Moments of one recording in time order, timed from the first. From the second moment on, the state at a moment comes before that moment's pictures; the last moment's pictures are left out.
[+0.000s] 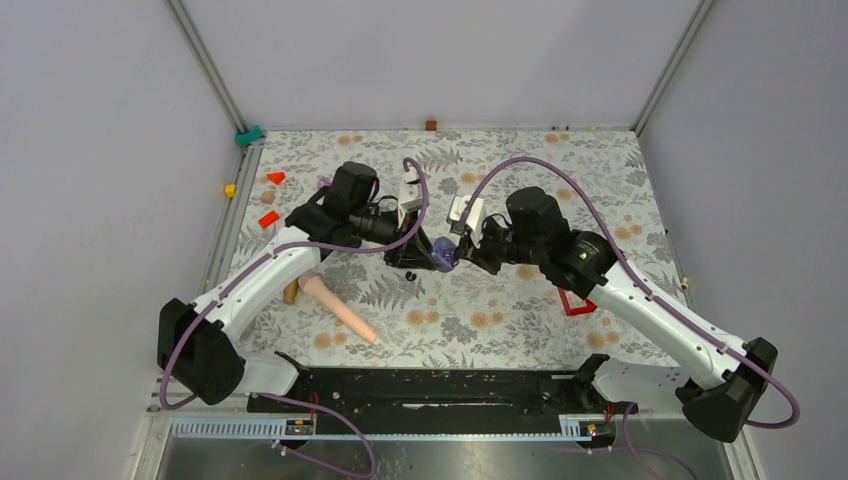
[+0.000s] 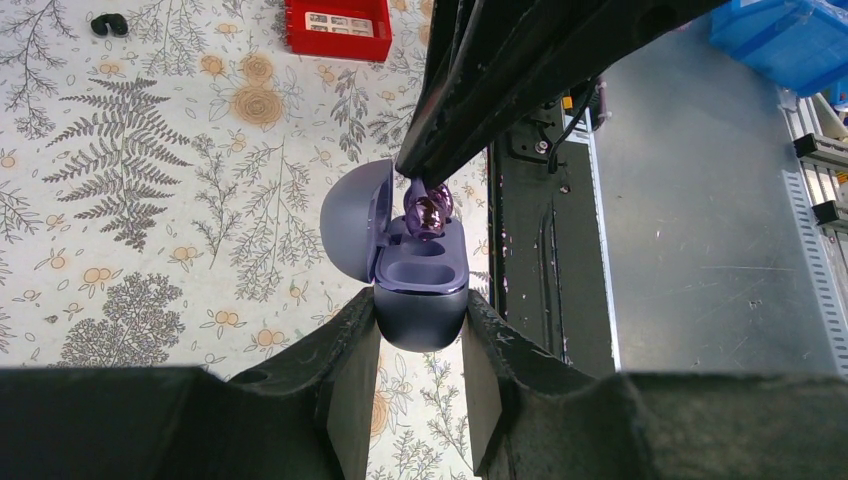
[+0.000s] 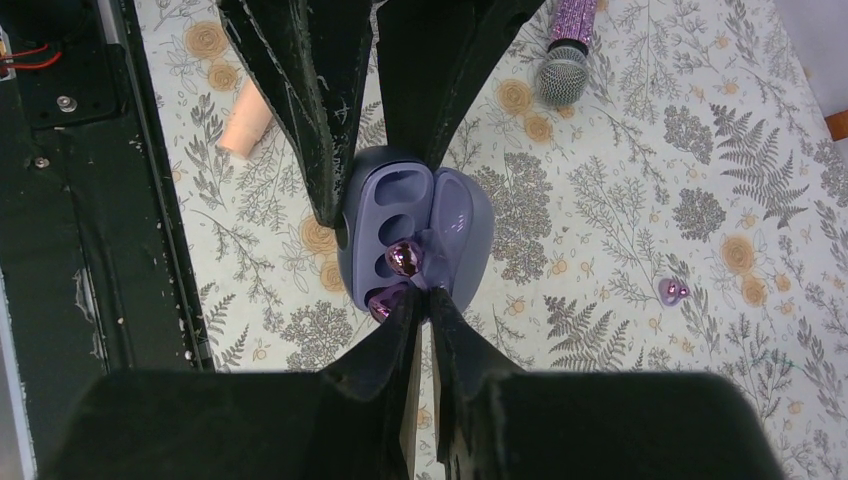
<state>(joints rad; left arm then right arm) -0.56 1.34 1.16 -0.48 1.02 0.26 0.78 1.13 1.13 -0.54 -0.35 -0.39</state>
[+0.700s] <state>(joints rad) -0.56 1.34 1.16 -0.48 1.02 0.26 0.79 1.10 1.09 -0.50 -0.33 -0.41</state>
